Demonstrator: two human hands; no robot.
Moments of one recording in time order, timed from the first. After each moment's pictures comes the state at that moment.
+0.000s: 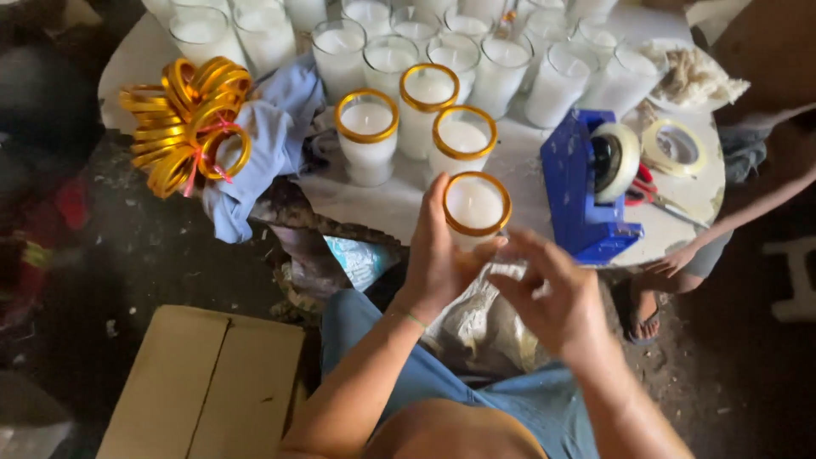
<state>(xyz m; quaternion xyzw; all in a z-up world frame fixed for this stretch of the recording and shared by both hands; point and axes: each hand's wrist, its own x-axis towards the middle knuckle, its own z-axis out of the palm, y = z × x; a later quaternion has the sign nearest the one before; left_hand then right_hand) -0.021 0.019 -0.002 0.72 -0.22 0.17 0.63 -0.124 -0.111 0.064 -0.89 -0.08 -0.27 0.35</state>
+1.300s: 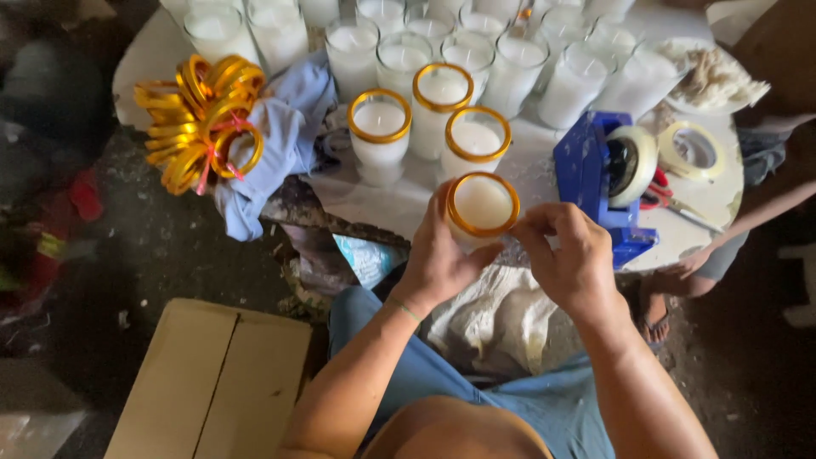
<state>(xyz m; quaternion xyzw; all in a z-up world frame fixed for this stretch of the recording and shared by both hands) -0.008 0.036 -0.003 0.72 -0.25 0.12 0.64 -0.068 -0.146 0.029 -0.89 -0.08 -0.36 0.27</state>
